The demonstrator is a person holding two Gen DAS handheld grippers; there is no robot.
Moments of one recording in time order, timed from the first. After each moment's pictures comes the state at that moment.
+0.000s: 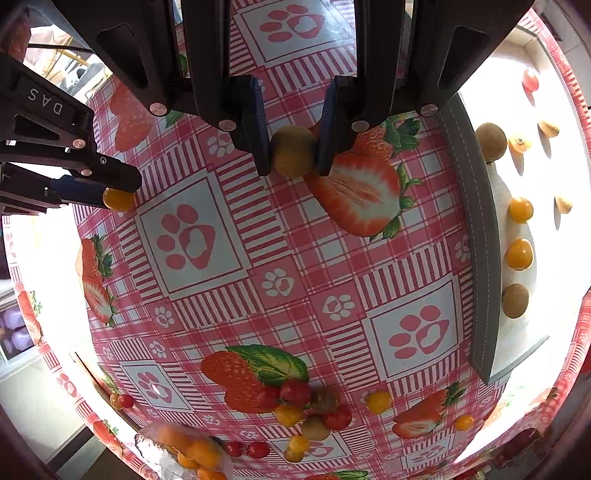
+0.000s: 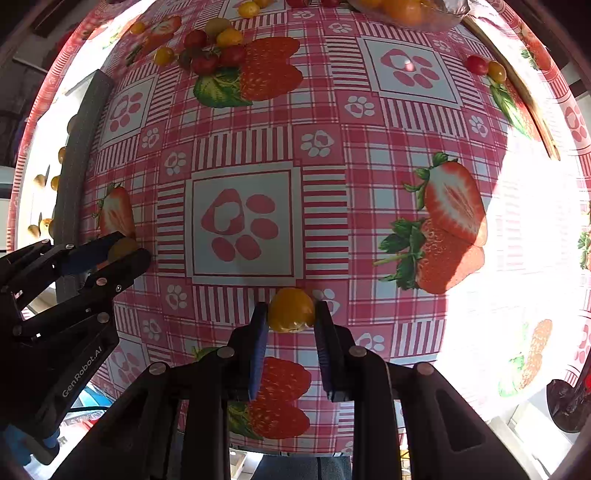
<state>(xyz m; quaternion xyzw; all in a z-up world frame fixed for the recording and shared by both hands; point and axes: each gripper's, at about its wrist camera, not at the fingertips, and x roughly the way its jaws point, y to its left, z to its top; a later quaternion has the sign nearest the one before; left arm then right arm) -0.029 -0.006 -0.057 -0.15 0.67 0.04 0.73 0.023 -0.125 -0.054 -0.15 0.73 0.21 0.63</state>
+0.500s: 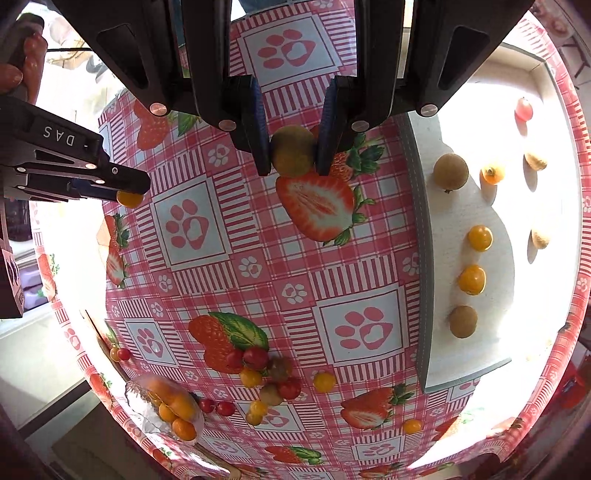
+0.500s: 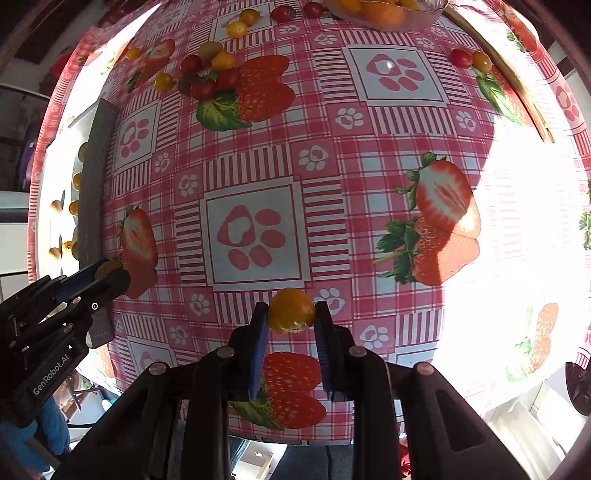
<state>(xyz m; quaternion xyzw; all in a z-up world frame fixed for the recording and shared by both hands) -0.063 0.038 -0.020 -0.20 0.64 0.06 0.74 0.045 -0.126 -0.030 -0.13 0.73 0.22 0.63</state>
